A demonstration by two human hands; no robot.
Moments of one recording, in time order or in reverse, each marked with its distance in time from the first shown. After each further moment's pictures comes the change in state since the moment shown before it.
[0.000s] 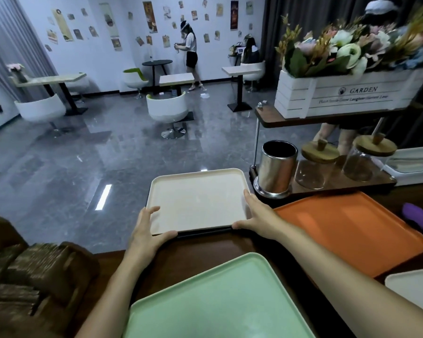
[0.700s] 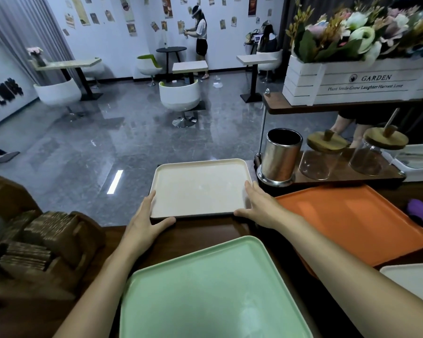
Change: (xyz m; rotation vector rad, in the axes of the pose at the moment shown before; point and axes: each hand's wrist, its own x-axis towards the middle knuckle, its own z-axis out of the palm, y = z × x) left_hand -0.032 0.008 -0.011 0.122 -0.036 -0.074; right_hand -0.018 -0.010 -0.009 -0.199 -0.059 -0.056
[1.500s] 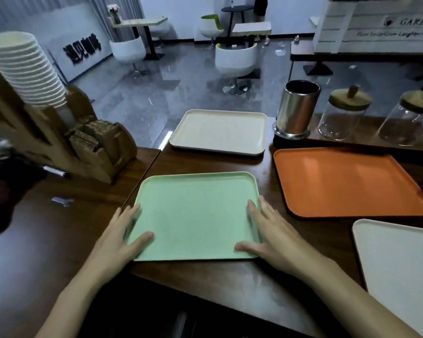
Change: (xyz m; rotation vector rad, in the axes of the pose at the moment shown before) left_hand -0.288 0.005 0.014 0.151 0.099 -0.218; right_hand -0.218 0.031 0.038 -0.070 -0.224 -0.305
